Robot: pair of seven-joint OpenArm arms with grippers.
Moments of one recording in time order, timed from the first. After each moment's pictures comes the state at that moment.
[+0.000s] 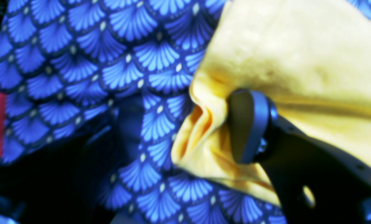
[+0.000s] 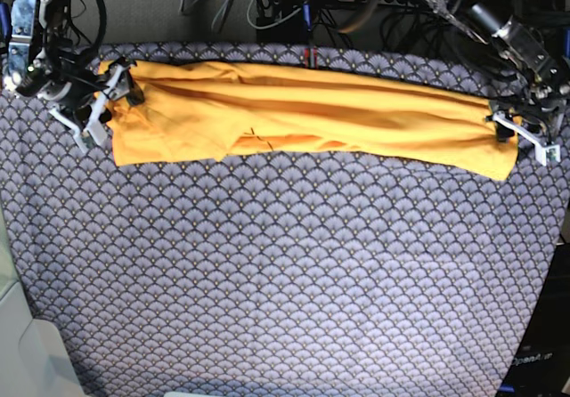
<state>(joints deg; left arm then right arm) -5.6 -3.7 -57.0 72.5 14.9 -39.6 36.9 -17.9 21.1 17.2 94.5 25.1 39.9 -52.1</state>
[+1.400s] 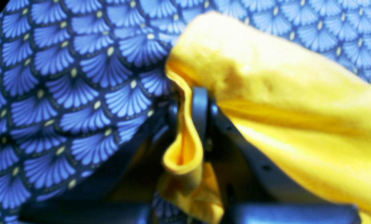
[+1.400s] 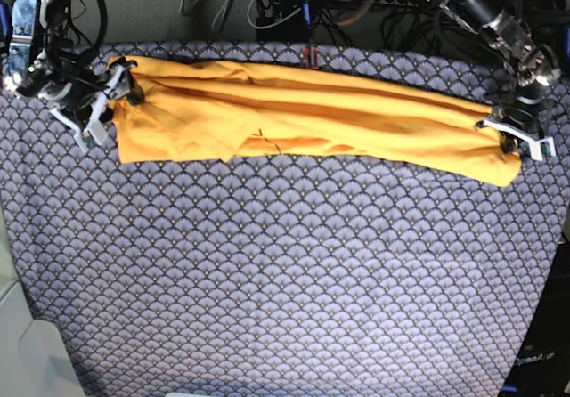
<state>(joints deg) -2.7 -2.7 -56.1 68.4 12.3 -38.3 21.3 -17.6 20.8 17.1 94.1 25.1 39.9 -52.3</state>
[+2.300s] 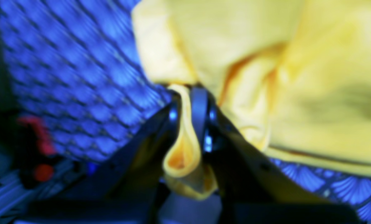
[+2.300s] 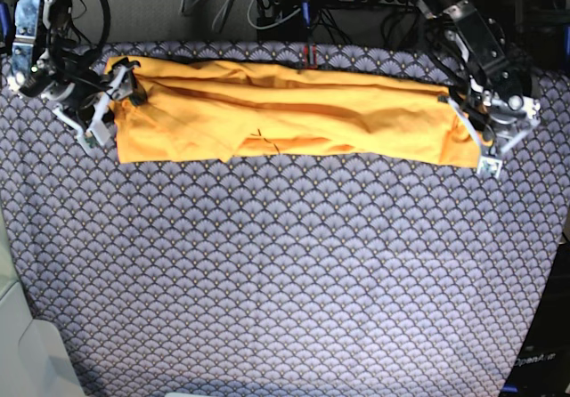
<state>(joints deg) 1.8 4.2 -35.5 100.5 23.0 -40.5 56.5 -17.3 20.0 17.1 94.1 24.7 39.9 -52.5</state>
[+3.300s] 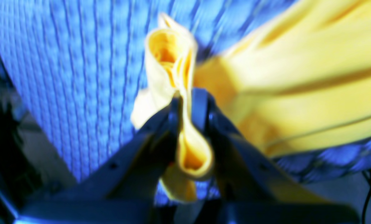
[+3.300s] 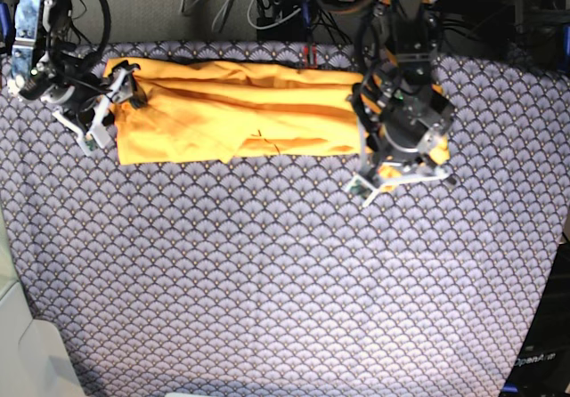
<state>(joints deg) 4.0 7.8 2.3 114.0 23.0 -40.5 73.9 -16.6 19.9 17.1 94.1 24.7 39.9 -53.1</state>
